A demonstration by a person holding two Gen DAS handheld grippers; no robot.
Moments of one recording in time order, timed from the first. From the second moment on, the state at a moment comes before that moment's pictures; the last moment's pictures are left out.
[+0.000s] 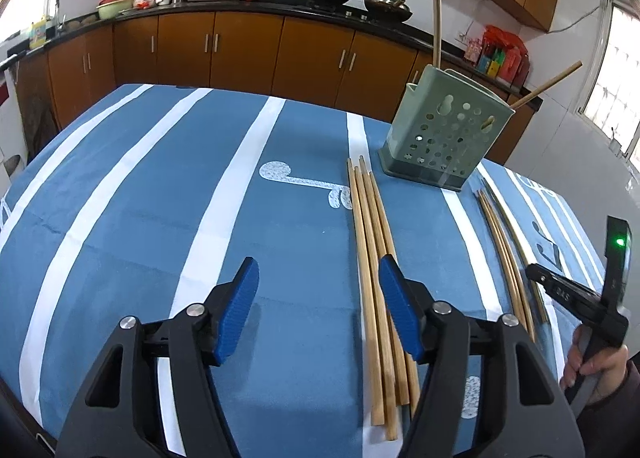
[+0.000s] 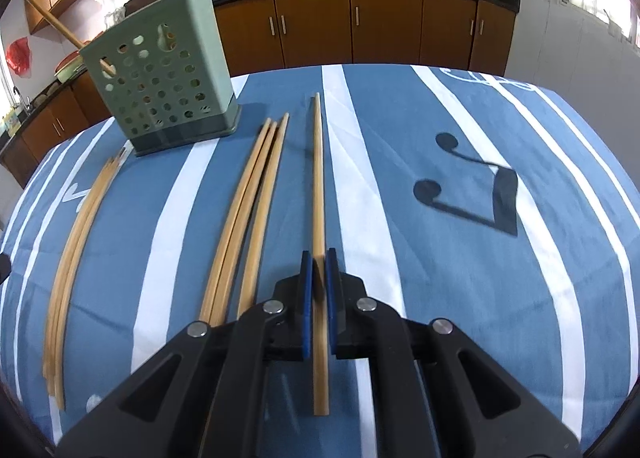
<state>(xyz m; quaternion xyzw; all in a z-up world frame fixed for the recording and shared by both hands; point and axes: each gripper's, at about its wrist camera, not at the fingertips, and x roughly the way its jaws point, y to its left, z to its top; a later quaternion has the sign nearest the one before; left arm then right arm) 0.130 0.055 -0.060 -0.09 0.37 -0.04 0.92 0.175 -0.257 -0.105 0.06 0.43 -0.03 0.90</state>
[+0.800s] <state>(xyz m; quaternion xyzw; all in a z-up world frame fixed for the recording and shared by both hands) 0.135 0.015 -0.095 0.00 0.44 -0.12 0.89 0.173 -0.262 -0.106 0.08 0.42 -0.03 0.90</state>
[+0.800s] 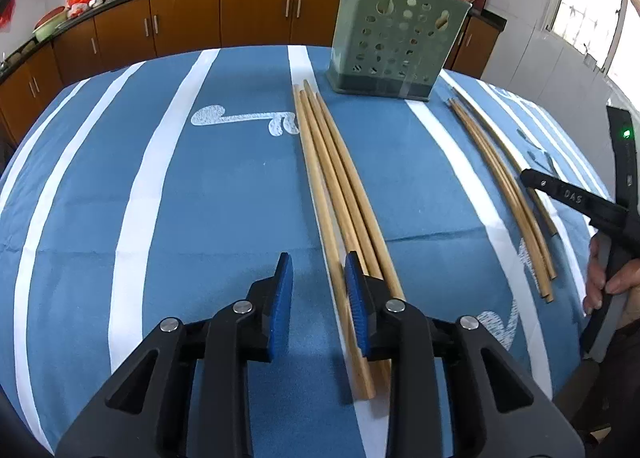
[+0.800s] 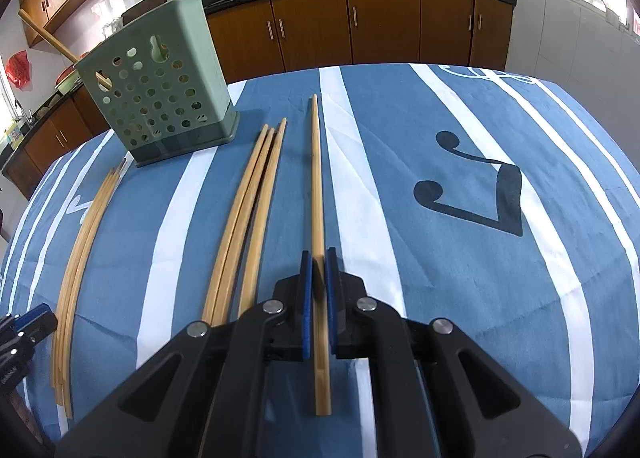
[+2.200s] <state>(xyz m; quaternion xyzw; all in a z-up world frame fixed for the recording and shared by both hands) 0.177 0.047 -0.095 -0.01 0.43 -0.07 0.90 0.174 -0.264 -0.105 0.08 0.42 -0.02 0.90</state>
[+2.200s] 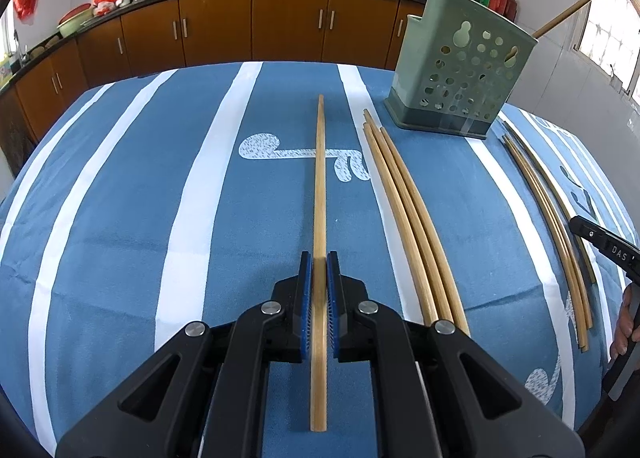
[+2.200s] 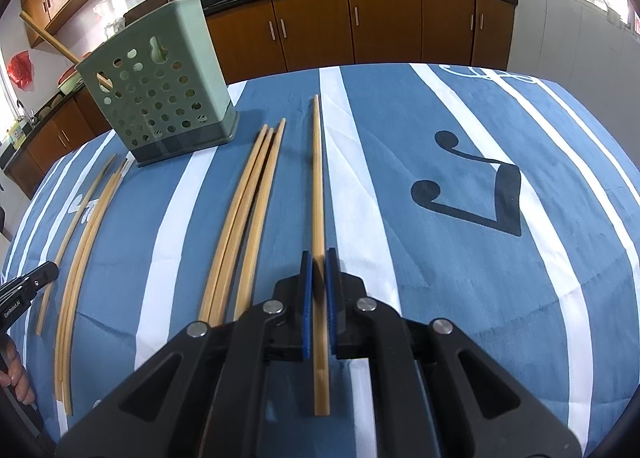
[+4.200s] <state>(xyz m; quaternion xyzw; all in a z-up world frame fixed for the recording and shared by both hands) 0.178 0.018 0.150 -0.08 0.15 -0.14 0.98 0.177 -0.230 0.154 0.11 0.10 0.07 0.99</state>
